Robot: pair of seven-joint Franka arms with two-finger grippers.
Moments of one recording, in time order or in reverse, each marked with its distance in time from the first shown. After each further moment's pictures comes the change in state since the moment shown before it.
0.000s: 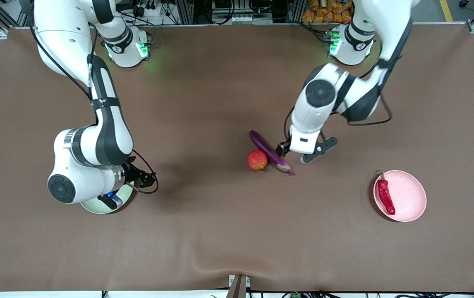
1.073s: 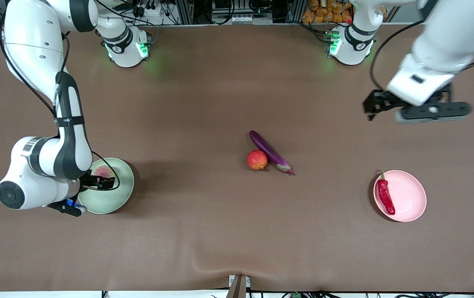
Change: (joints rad) left arm 0.275 -0.360 -0.045 0.285 0.024 -0.646 0.886; right arm -0.179 0.010 0.002 -0.036 -0.118 0.048 -0.490
